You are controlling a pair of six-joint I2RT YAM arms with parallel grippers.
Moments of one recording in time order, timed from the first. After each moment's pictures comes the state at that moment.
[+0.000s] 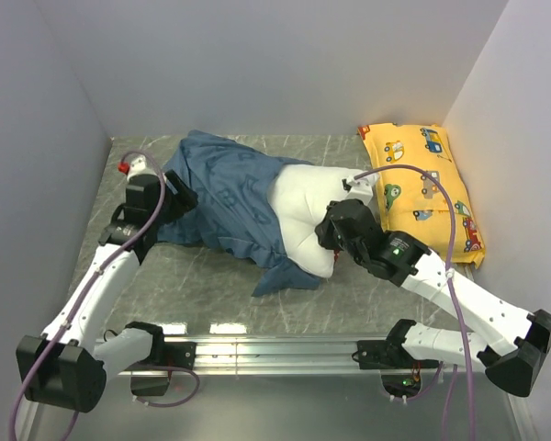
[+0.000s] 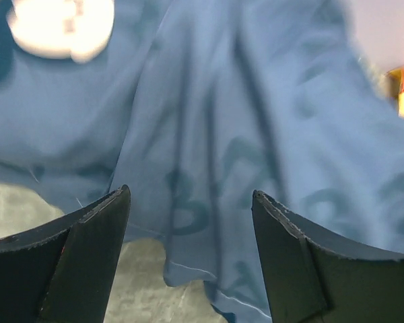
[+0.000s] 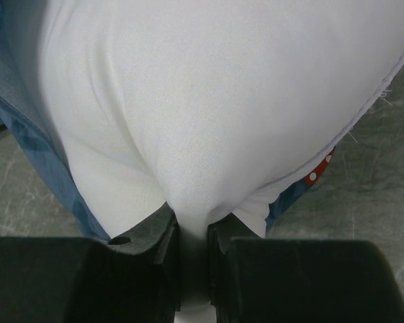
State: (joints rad) left arm -0.19 1.05 0.92 -0.37 -0.12 -0.65; right arm 0.83 1.04 1.01 -0.61 0.42 0.72
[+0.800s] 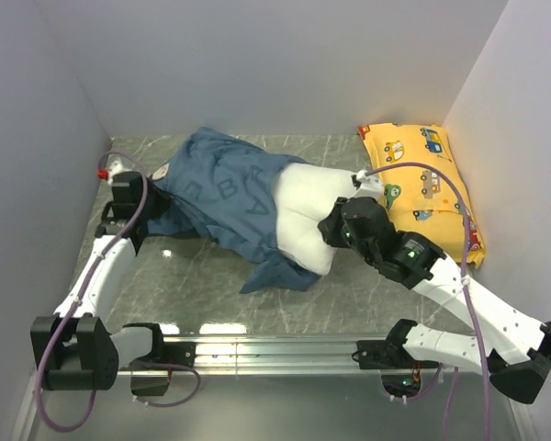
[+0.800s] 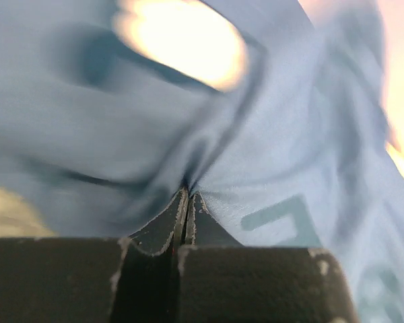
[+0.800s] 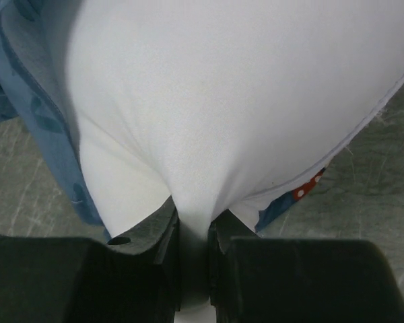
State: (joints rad) left arm -0.01 1.14 0.83 -0.19 -0.02 -0.81; right arm 0.83 0.99 1.06 -0.64 0.40 0.71
